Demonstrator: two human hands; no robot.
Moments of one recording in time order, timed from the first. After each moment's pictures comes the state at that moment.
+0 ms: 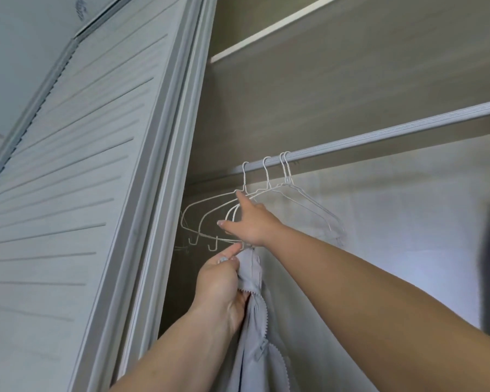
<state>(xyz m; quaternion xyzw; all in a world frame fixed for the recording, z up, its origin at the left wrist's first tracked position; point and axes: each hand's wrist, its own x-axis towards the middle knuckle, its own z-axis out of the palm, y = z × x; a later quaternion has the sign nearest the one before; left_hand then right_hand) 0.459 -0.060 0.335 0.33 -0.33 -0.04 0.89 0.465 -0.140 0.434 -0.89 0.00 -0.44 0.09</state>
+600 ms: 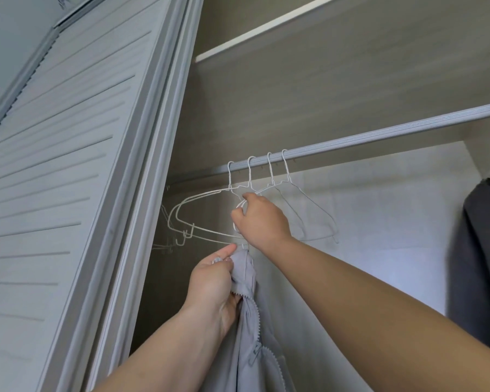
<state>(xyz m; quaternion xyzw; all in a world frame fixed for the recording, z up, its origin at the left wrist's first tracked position) 0.437 -0.071 0.331 0.34 -0.29 -0.03 0.89 0.433 -0.153 0.422 -0.81 0.04 -0.58 0.07</state>
